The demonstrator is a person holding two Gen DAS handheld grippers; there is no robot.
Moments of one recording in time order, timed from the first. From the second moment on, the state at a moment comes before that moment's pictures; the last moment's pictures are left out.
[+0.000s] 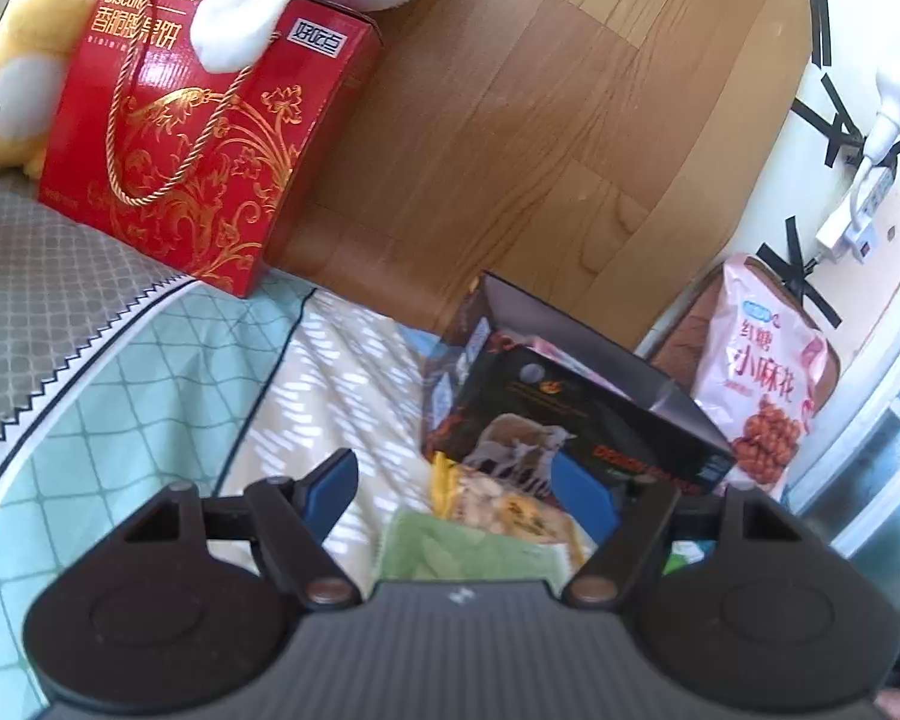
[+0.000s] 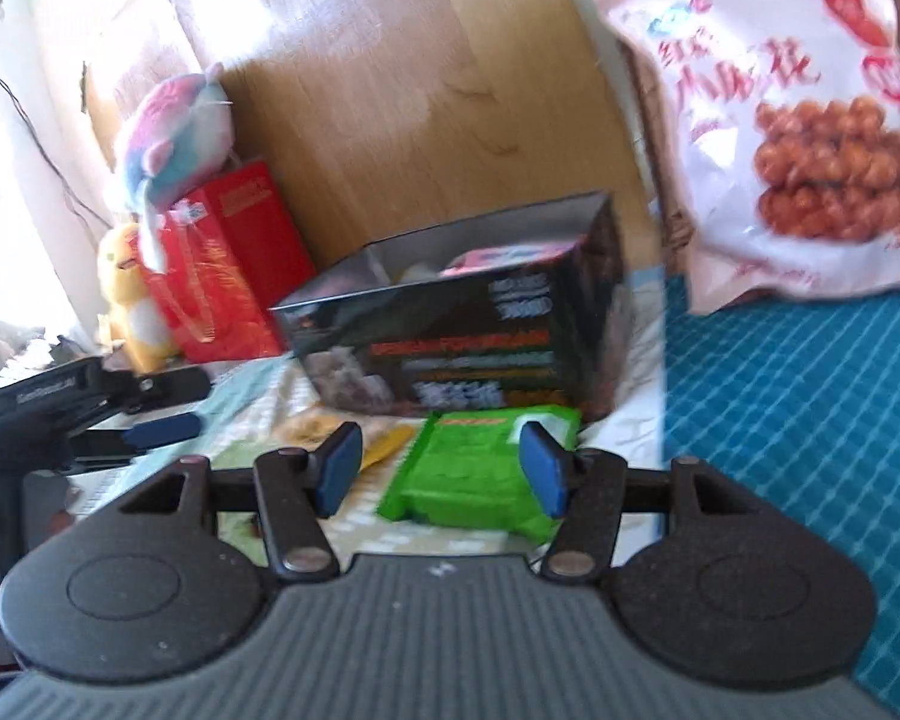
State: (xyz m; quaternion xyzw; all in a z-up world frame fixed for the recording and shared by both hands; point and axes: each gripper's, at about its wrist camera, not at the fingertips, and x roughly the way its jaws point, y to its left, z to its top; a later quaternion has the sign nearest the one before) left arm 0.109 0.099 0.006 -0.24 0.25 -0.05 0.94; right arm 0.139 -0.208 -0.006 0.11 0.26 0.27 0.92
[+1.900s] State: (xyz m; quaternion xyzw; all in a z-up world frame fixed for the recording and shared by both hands) left arm 0.119 0.103 -0.012 -0.28 0.30 -0.08 0.91; right arm 0.094 -0.197 -0.016 0.07 0.31 0.47 0.82
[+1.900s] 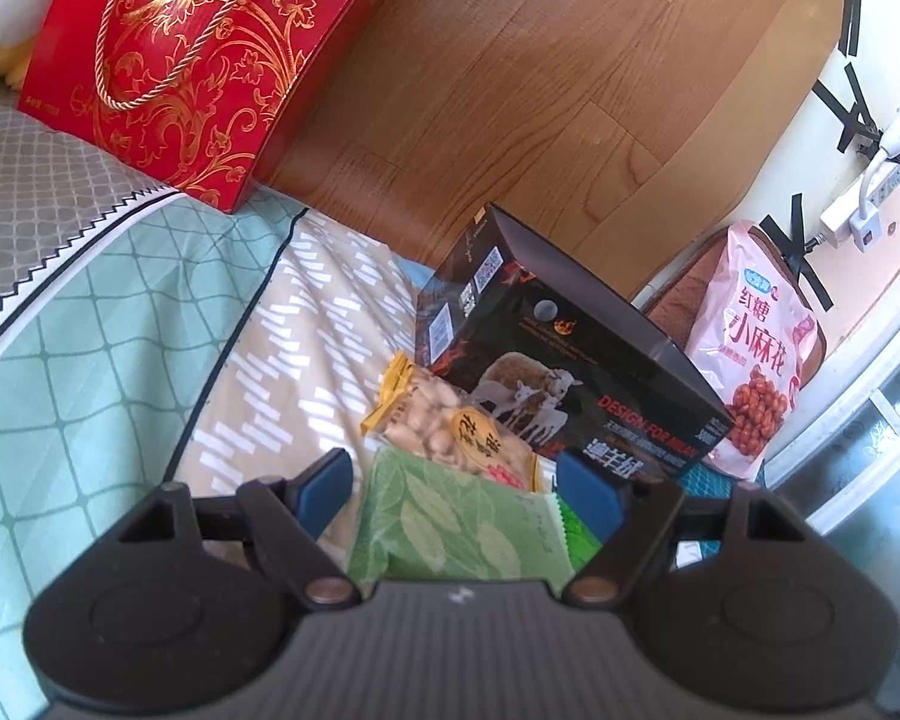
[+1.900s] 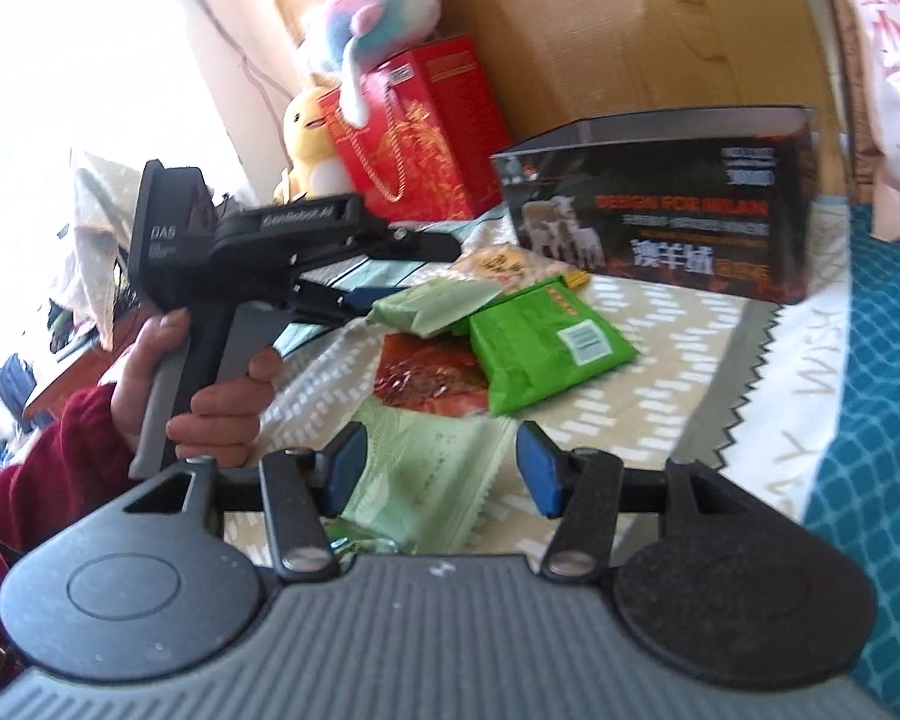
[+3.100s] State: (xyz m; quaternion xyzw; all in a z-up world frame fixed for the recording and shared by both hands) left arm 0.179 0.116 -0.008 -0.23 0.38 -0.14 0.88; right arm 0.200 -0.126 -0.016 0.06 0.41 0.44 0.80
